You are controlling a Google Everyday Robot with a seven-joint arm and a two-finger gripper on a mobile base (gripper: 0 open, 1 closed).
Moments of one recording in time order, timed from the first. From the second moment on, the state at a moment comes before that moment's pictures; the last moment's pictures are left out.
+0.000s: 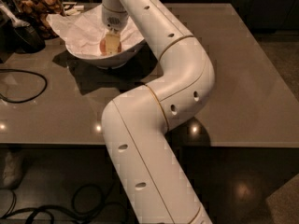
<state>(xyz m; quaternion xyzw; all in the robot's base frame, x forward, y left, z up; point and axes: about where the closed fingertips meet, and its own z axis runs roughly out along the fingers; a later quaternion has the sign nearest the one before) 0.769 0.114 0.863 -0.69 0.71 0.02 0.14</state>
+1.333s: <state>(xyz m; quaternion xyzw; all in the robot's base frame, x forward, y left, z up) 0.773 0.122 0.915 -0.69 0.69 0.01 0.21</state>
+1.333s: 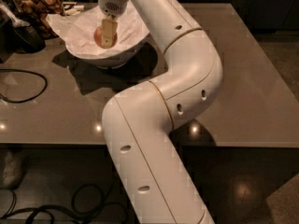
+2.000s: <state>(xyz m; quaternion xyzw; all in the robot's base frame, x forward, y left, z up) 0.739 0.123 0.996 -0.71 0.65 0.05 0.28</state>
